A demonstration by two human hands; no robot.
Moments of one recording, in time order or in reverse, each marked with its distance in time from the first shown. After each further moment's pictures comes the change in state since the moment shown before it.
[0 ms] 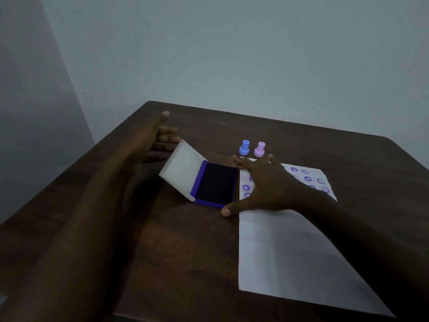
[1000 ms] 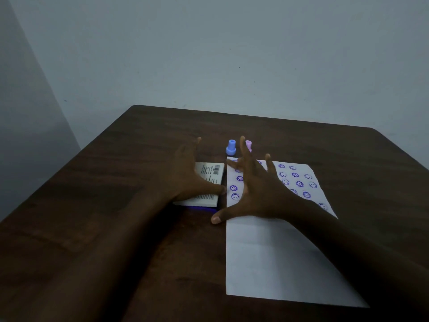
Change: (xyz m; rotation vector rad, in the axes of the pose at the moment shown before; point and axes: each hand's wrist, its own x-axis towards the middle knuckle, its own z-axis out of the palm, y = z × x) left_hand -0.011 -0.026 0.087 0.752 -0.098 0.338; right_hand 0.006 0.031 0.034 0.143 0.235 -0.119
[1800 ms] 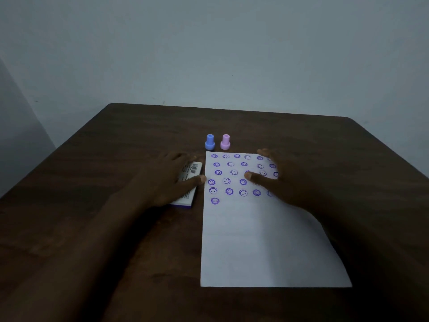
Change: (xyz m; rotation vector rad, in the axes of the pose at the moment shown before) left_hand -0.012 0.009 0.005 0.266 -0.053 0.197; right_hand -0.041 0.078 -0.029 0.123 0.233 0.303
